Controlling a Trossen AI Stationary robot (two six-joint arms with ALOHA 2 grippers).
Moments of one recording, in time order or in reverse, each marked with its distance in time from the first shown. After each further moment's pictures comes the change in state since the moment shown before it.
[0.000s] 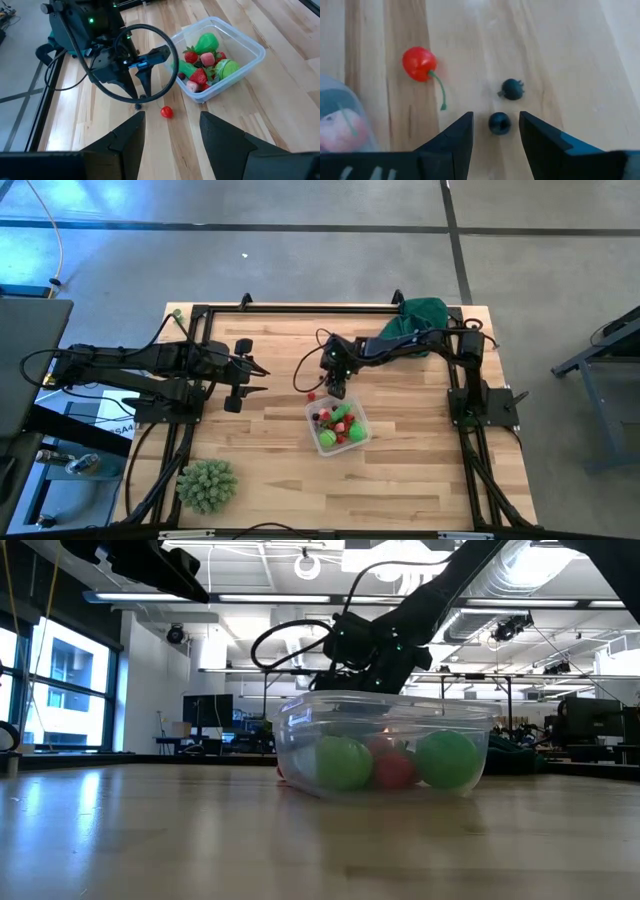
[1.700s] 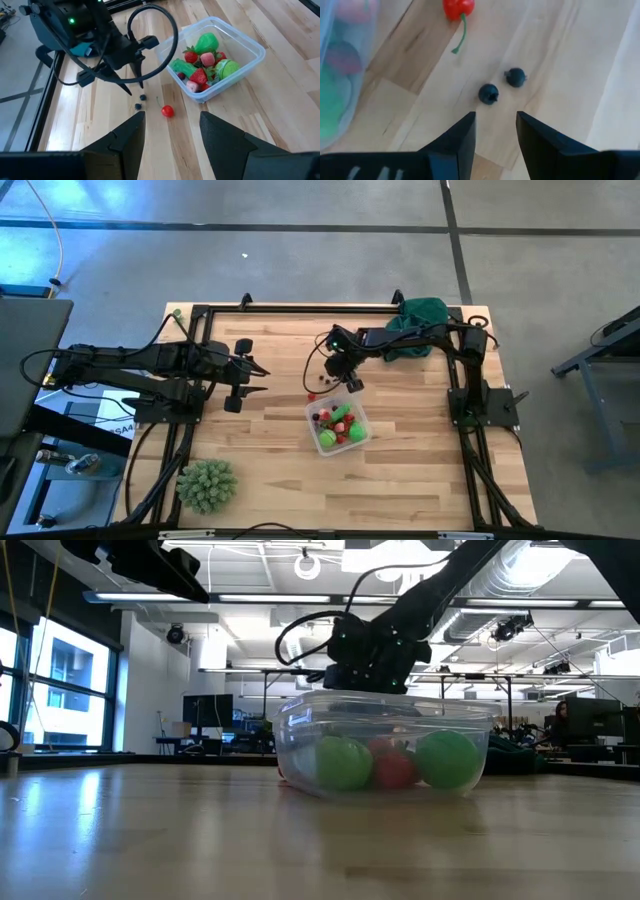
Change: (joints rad) left arm 0.000 0.000 0.000 0.000 0.000 0.000; right arm -0.057 -0.017 0.048 -0.154 -0.062 -0.765
